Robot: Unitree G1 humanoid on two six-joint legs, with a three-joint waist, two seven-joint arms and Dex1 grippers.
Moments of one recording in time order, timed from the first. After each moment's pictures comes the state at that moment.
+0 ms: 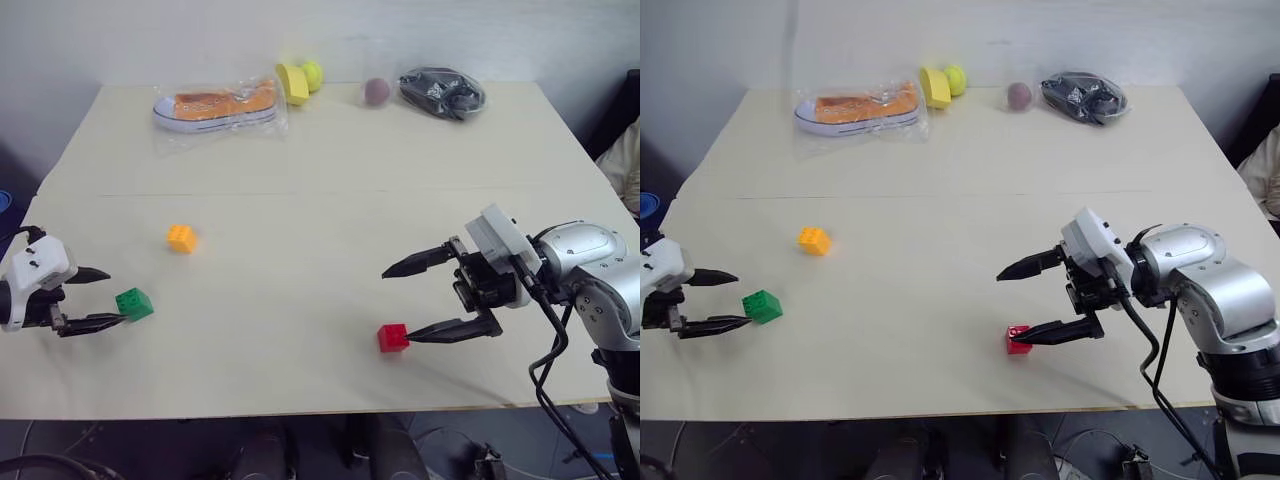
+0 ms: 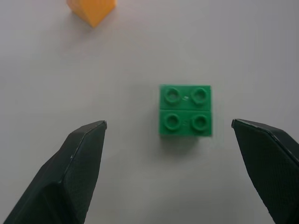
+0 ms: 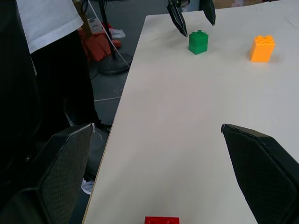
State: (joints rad) left arm -0.23 1.17 0.24 0.41 -0.25 0.12 -1.28; right arm -0.53 -0.86 0.00 -0.30 0.69 0.61 1.44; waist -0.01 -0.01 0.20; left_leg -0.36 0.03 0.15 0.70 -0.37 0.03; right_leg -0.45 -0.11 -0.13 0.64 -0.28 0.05
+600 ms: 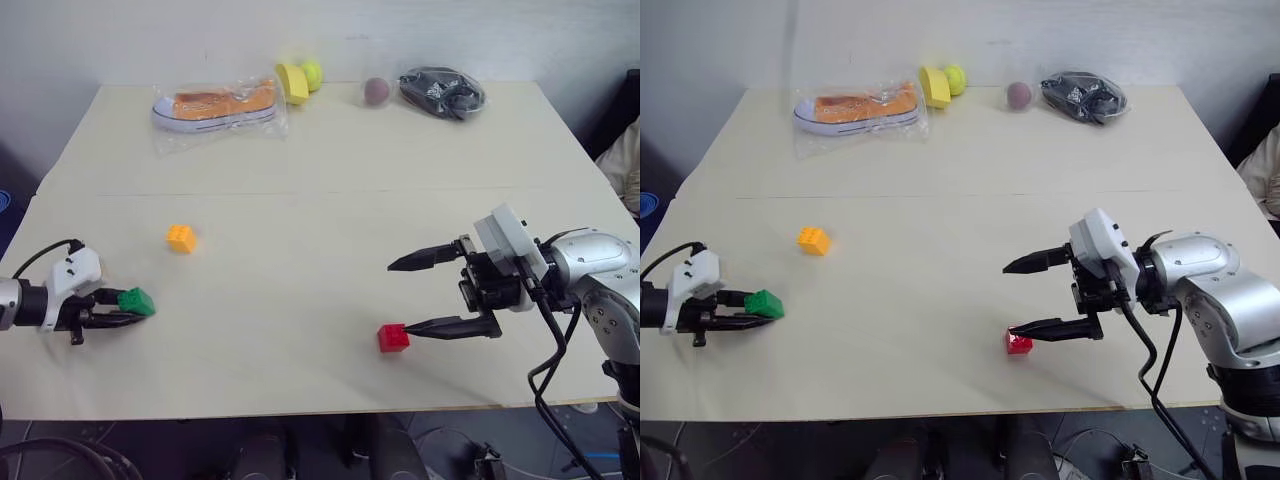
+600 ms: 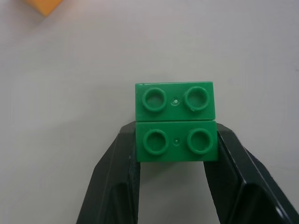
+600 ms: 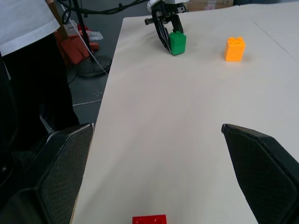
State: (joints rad) left arm -0.28 1.11 0.14 0.51 -0.22 0.05 -1.36; right arm -0.44 -0.89 -0.04 -0.35 0.70 0.61 1.37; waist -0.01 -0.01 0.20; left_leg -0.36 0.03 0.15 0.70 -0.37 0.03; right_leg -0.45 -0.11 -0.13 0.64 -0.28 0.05
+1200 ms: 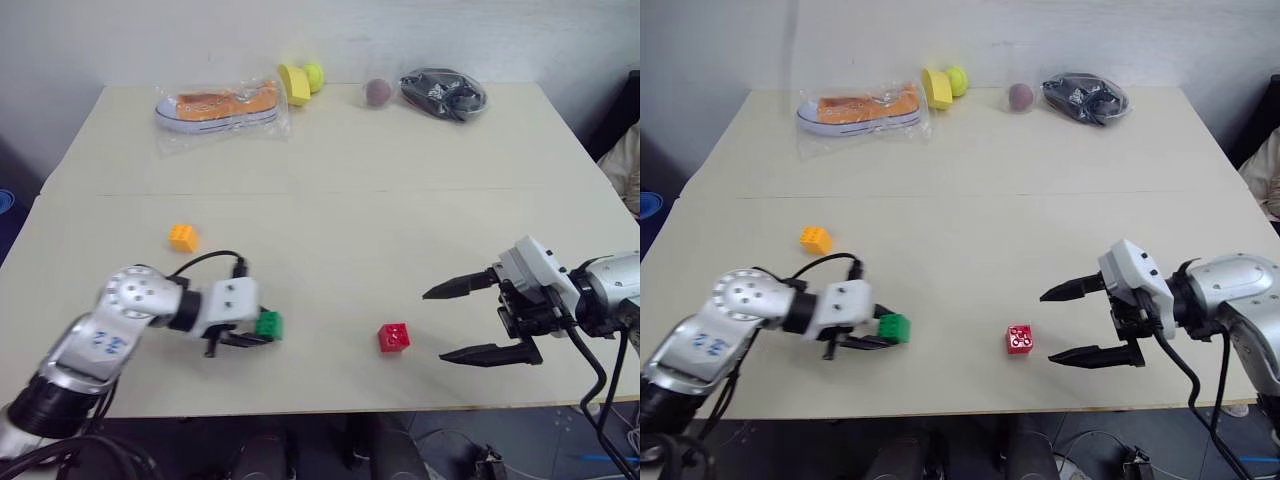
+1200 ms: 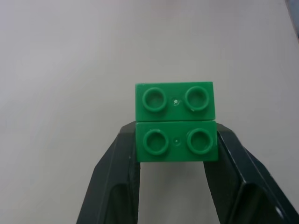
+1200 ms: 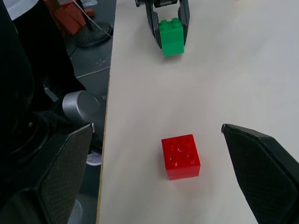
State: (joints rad) left arm -0.36 0.88 -0.24 -0.42 -0.14 0.48 -1.13; right arm -0.25 -1.05 -0.14 -0.37 0.68 0.59 1.44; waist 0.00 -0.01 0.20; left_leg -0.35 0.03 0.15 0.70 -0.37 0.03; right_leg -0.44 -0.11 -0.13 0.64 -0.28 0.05
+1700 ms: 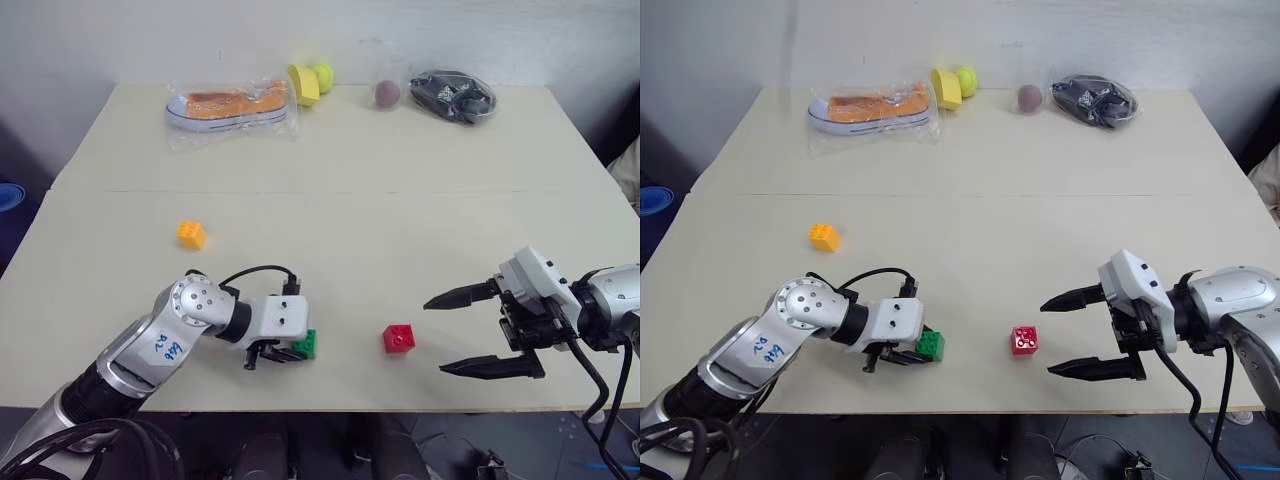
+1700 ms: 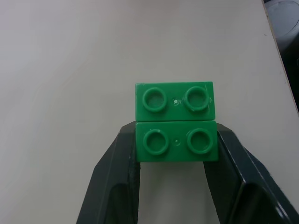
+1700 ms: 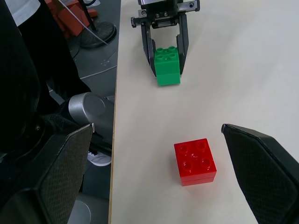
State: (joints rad) left arm -0.45 0.80 -0.42 -0.50 -0.07 0.66 -1.09; right arm -0.18 -1.05 -0.17 -0.43 0.71 0.61 1.39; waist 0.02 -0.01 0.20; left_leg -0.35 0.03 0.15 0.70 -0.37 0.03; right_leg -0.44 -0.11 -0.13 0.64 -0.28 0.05
